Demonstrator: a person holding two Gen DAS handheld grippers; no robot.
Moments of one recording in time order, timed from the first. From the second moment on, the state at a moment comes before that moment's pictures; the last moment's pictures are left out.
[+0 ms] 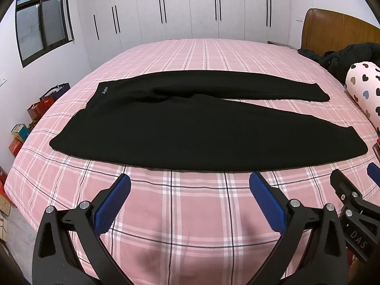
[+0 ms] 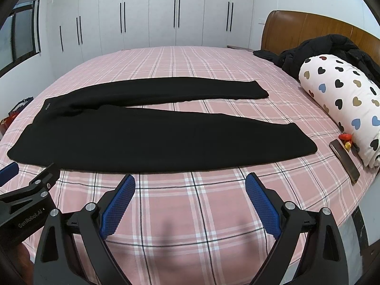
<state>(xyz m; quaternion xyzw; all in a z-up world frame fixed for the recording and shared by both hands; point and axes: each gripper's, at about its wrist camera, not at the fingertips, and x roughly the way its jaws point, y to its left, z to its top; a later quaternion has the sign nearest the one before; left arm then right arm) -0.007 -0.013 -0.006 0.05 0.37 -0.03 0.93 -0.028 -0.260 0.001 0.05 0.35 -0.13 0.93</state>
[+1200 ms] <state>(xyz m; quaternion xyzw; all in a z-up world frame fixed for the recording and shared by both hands) -0.005 -0.013 -0.008 0.05 0.37 -0.03 0.93 -0.028 -0.259 0.000 0.05 0.35 -0.13 0.93</state>
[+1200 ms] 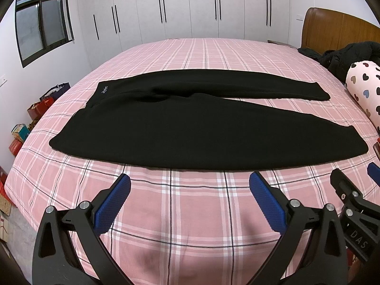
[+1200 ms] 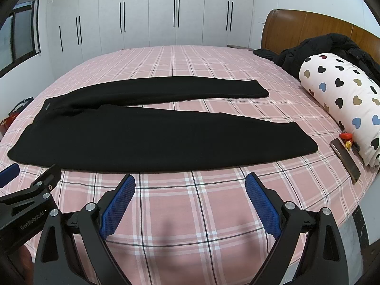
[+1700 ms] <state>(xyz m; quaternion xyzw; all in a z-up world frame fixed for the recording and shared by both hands) -0.006 -0.007 -0.005 0.04 0.37 -0.03 0.93 -0.017 -0.271 -0.007 0.07 0.38 -0.12 0.91</state>
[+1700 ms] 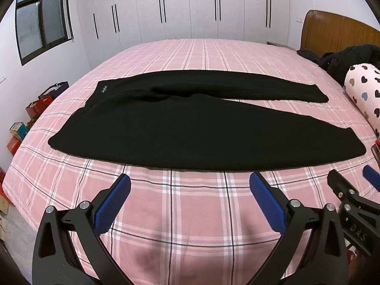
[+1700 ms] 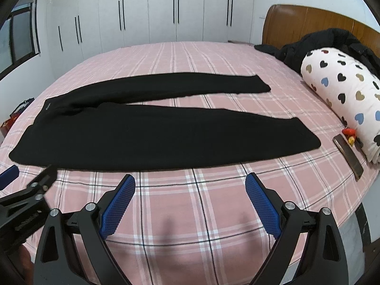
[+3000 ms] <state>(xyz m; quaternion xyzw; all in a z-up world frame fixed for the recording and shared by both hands) 0.483 0.239 -0.071 -0.10 0.51 0.21 0.83 0.373 -0.621 -0.082 0.17 0.44 -0.18 0.86</state>
